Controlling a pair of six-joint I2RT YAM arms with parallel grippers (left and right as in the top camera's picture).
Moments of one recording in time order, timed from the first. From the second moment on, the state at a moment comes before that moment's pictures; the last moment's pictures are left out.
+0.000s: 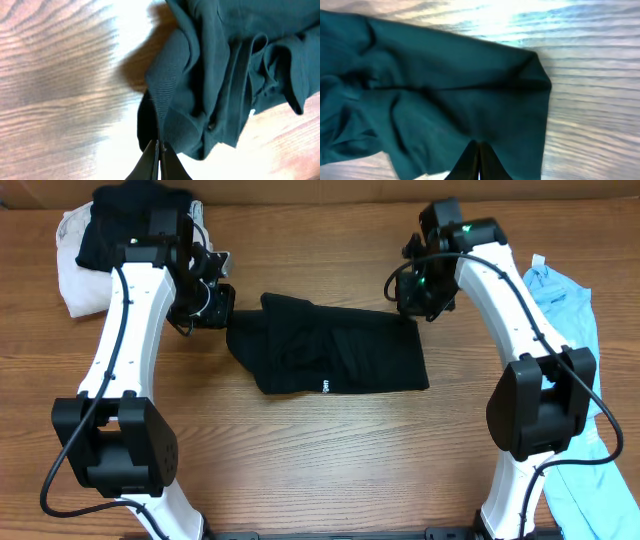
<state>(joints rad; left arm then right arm) -0.02 1.91 1.76 -1.28 0.26 0.09 0.20 2.10 1.86 -1.21 -0.24 0.15</state>
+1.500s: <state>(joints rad) -0.06 1.91 1.48 -0.98 0.12 0.10 0.20 2.11 1.49 -0.89 -0.42 0.22</state>
